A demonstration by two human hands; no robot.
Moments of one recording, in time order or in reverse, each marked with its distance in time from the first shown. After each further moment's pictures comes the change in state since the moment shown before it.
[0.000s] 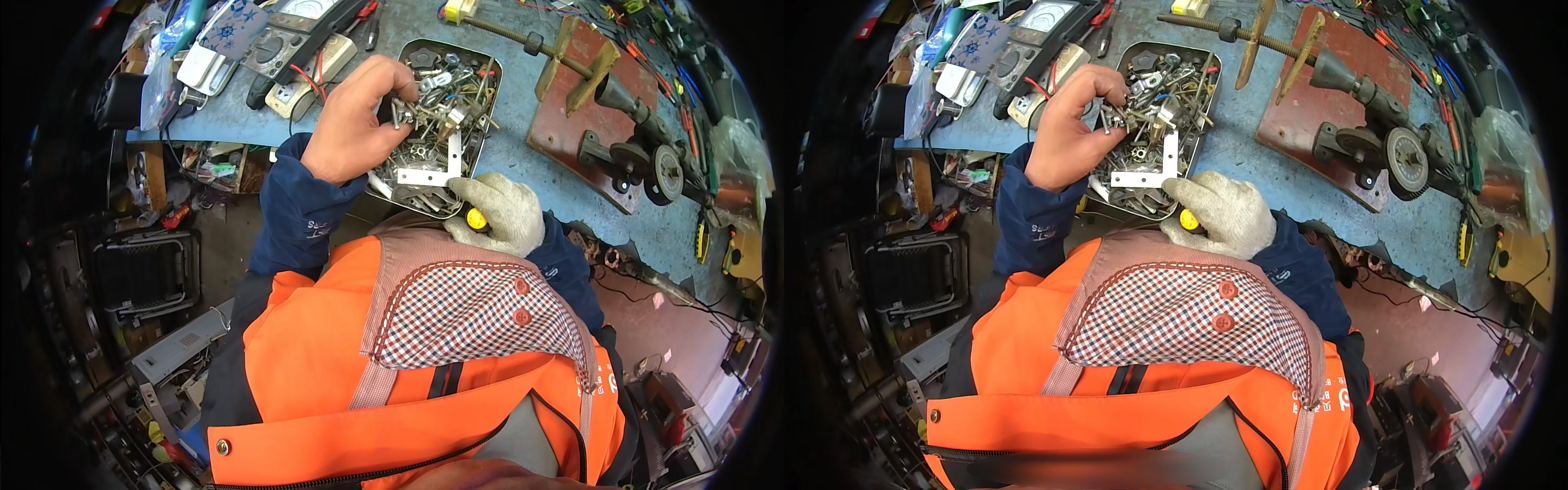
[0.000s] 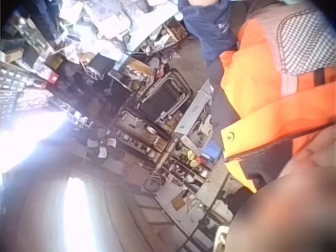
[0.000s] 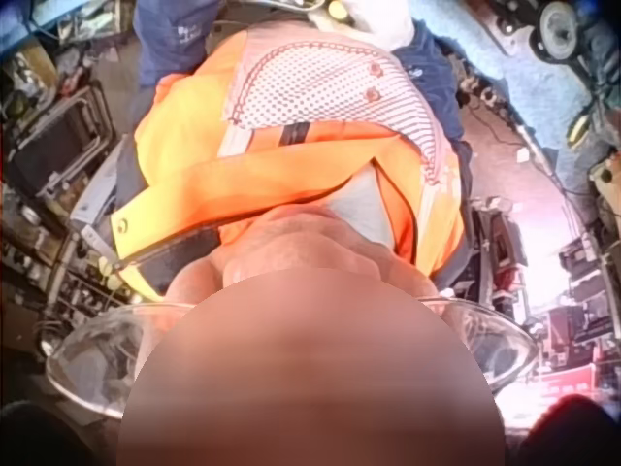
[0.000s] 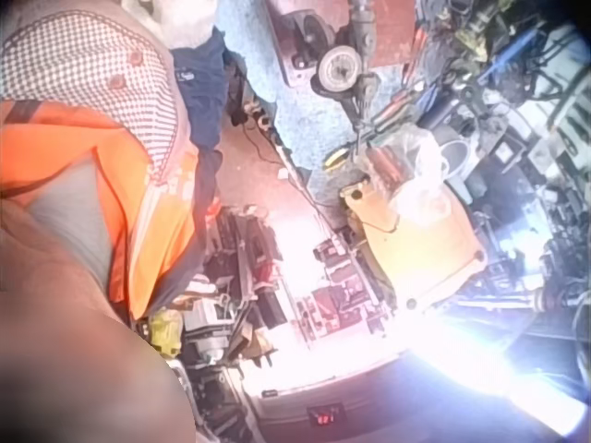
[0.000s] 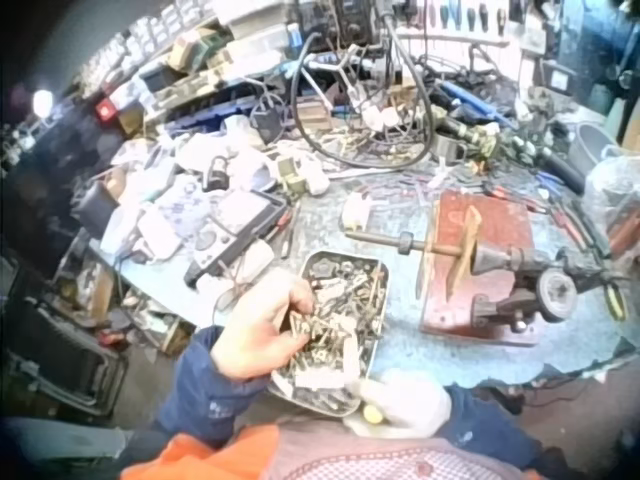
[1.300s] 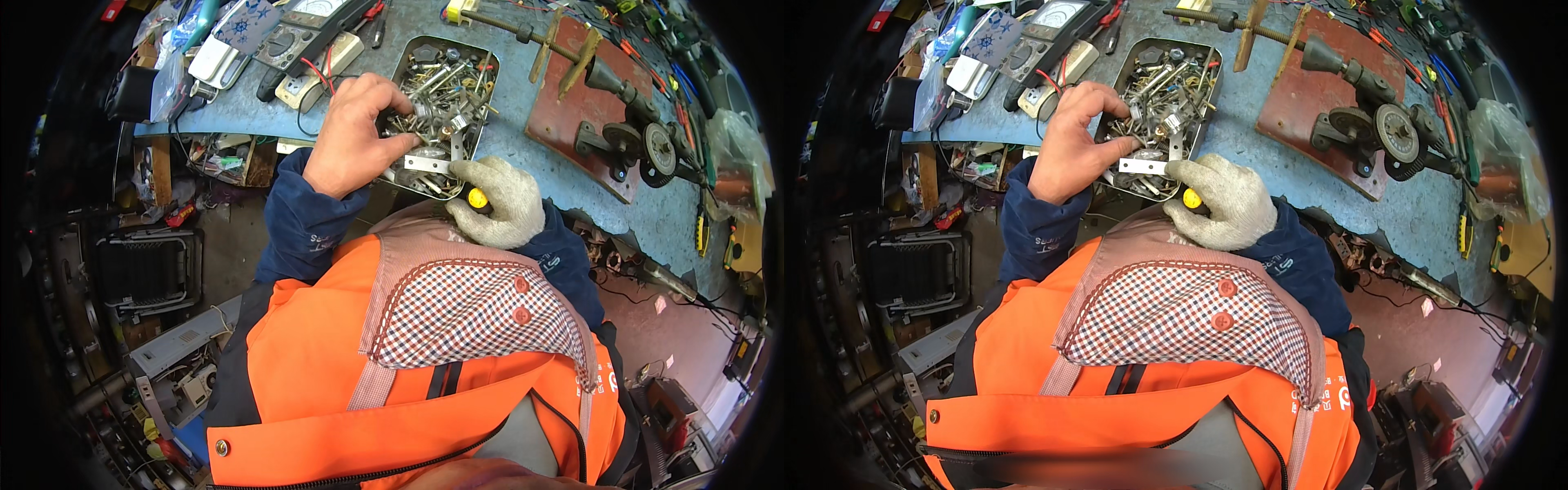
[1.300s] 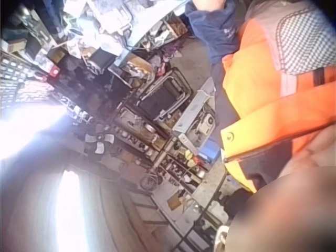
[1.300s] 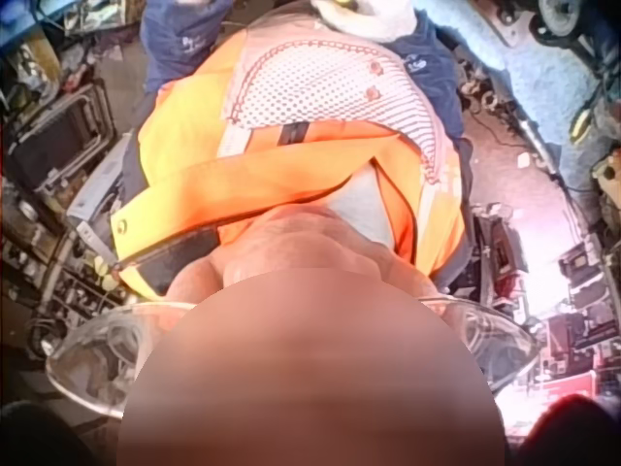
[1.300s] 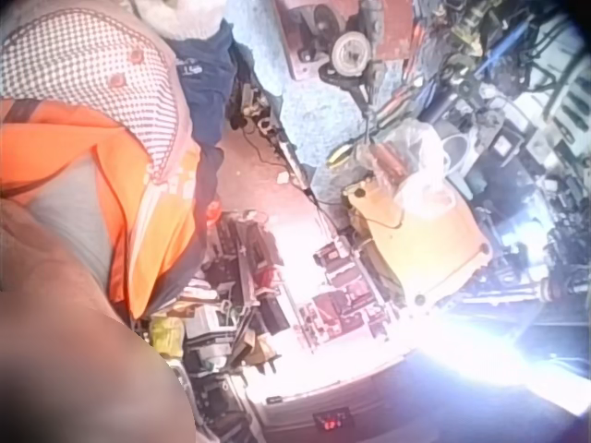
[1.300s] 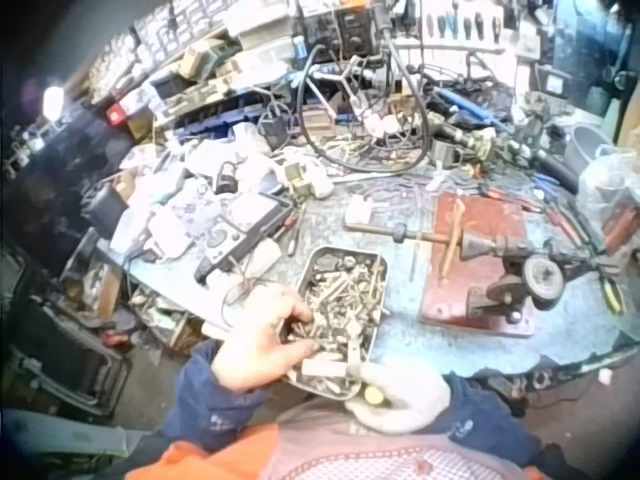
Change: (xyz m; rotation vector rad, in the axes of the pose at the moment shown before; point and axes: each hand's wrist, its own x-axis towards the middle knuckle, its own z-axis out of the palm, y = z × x) left_hand -0.030 0.028 -0.002 0.259 -0.024 -0.128; right_hand 0.004 -0.010 0.001 0.042 0.166 -0.057
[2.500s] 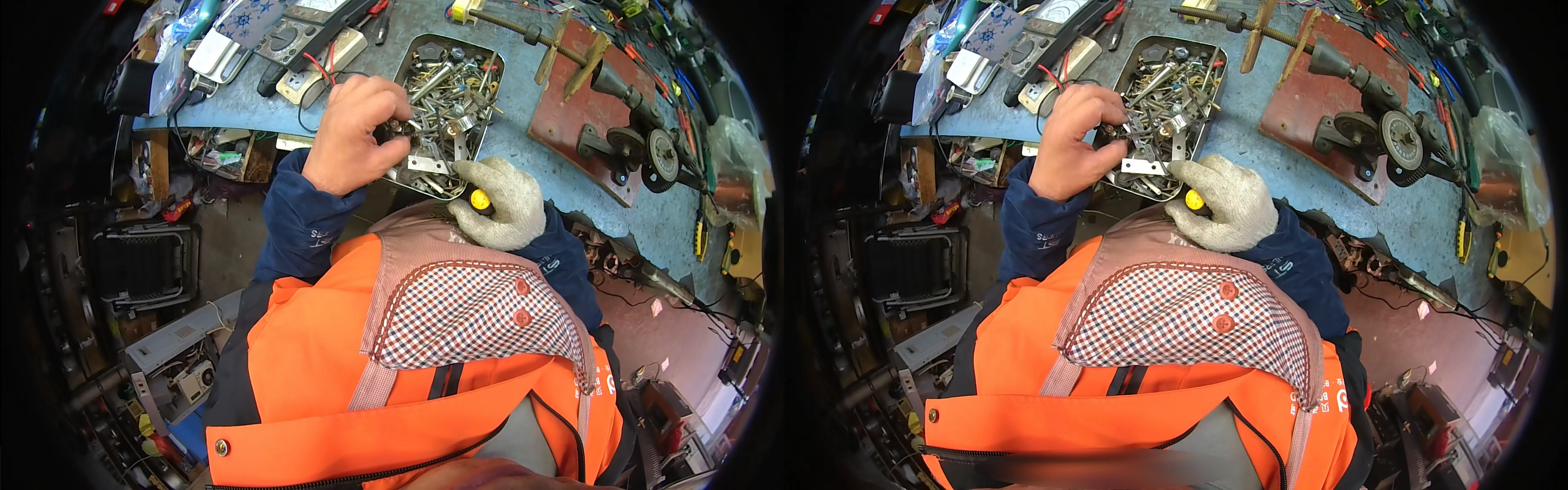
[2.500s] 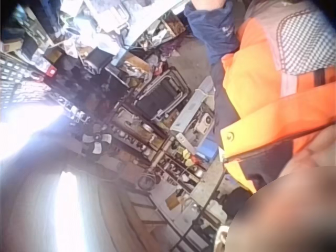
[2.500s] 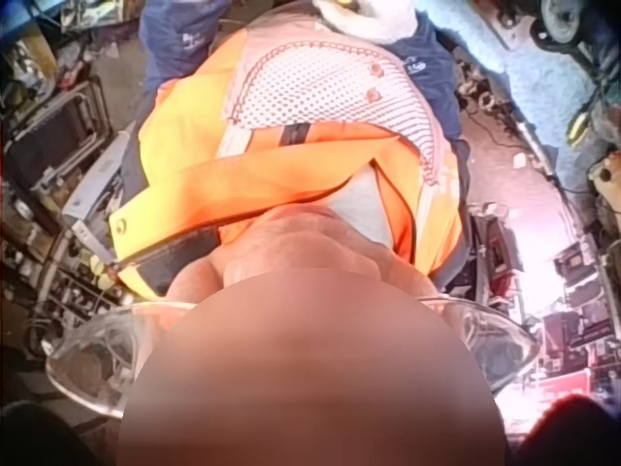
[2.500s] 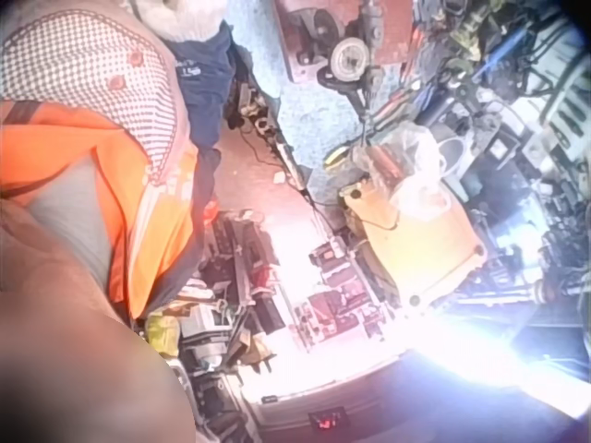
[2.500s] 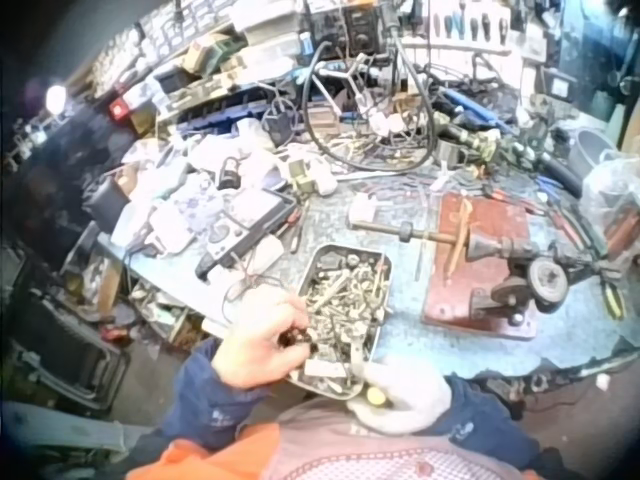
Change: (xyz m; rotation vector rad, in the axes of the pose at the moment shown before) left_hand -0.004 -0.010 -0.002 0.035 0.050 0.194; right_hand -0.002 0.006 0.000 -0.004 -0.023 -0.057
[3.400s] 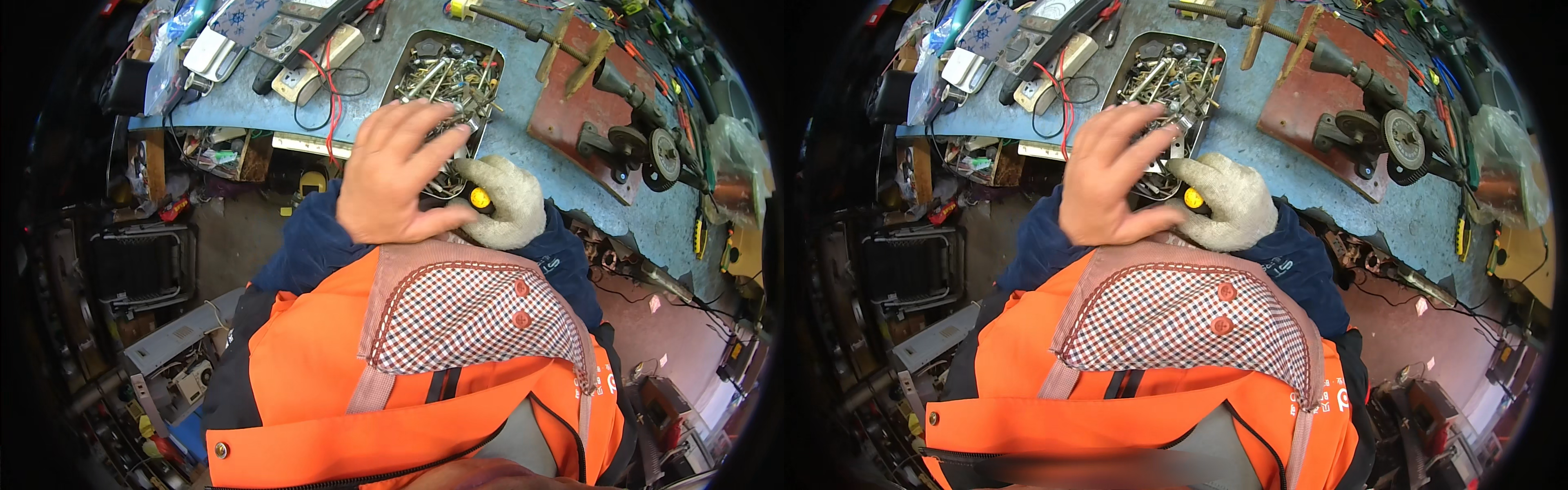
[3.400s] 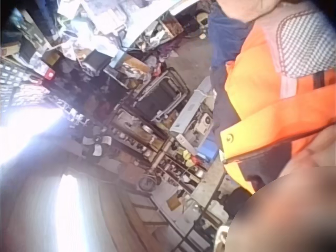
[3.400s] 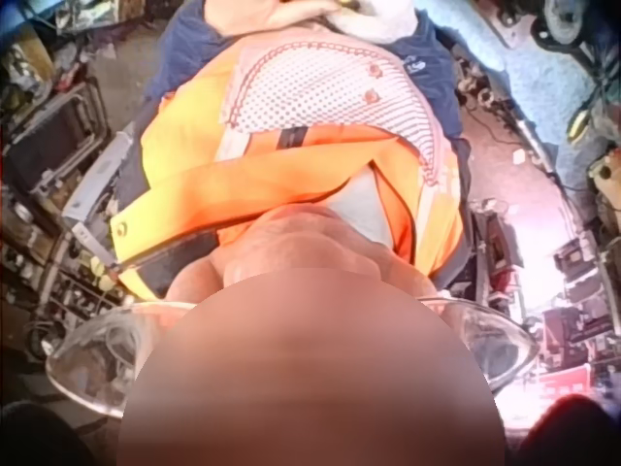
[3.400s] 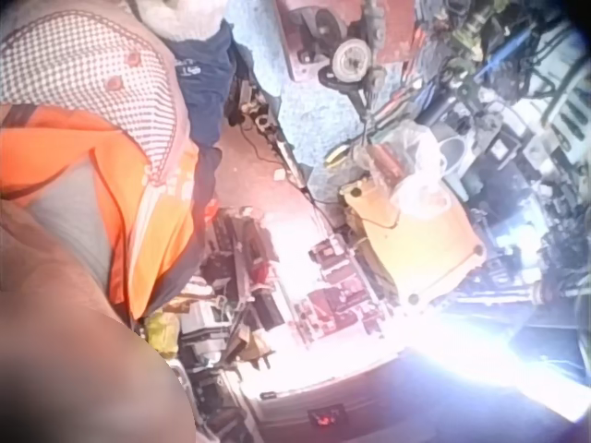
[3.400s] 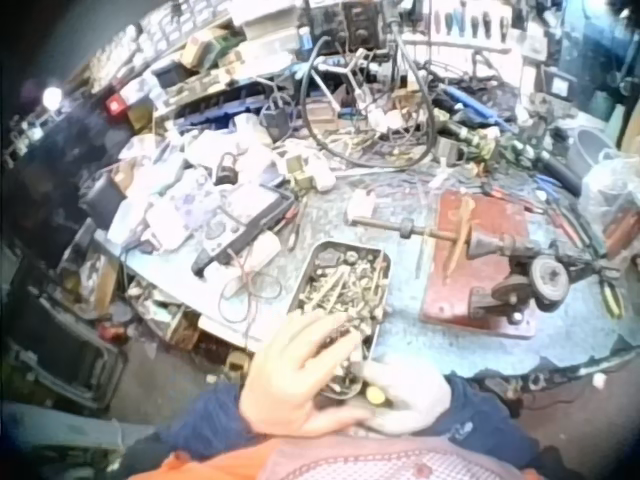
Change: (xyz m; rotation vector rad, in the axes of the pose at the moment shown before) left_hand -0.014 0.058 0.019 0.122 -0.002 0.111; right_hand -0.005 0.003 -0.001 0.040 -0.023 0.041
